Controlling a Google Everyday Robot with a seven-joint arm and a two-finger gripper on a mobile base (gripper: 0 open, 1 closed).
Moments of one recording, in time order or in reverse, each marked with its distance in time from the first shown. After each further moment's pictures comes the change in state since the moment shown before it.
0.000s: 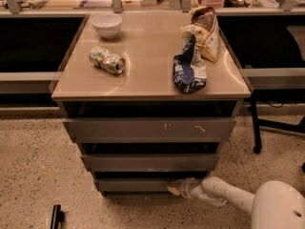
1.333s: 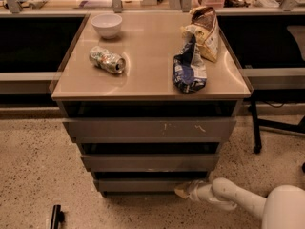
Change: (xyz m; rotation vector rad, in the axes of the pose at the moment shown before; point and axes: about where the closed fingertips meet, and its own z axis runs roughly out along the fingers) arm 0.021 0.002 -0.040 -0.032 0.010 0.100
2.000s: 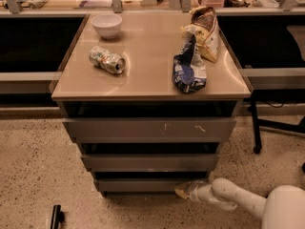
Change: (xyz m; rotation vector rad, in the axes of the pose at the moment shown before) arm 0.000 0.000 0.000 0.000 0.000 0.000
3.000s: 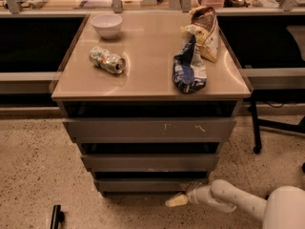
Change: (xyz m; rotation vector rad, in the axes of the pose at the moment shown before) arm 0.002 0.007 0.001 -0.001 0.001 -0.001
